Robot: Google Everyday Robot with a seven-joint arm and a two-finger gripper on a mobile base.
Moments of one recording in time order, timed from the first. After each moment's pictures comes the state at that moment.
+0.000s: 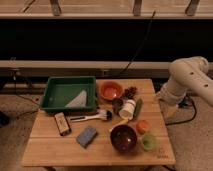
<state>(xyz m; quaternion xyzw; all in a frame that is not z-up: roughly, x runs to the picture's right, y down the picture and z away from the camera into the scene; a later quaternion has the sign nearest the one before) 0.285 0.103 0.702 -0.32 -0.09 -0.14 0.93</state>
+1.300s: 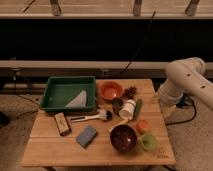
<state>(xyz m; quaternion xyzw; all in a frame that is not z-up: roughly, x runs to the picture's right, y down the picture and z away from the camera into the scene) 0.261 0.106 0.703 -0.31 -0.10 -0.18 0.93</state>
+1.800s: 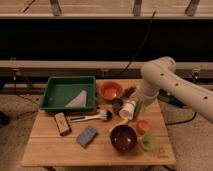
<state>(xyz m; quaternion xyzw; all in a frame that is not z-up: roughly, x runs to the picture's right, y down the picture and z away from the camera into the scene) 0.153 0.101 0.726 -0.30 -0.16 -0.27 0.90</state>
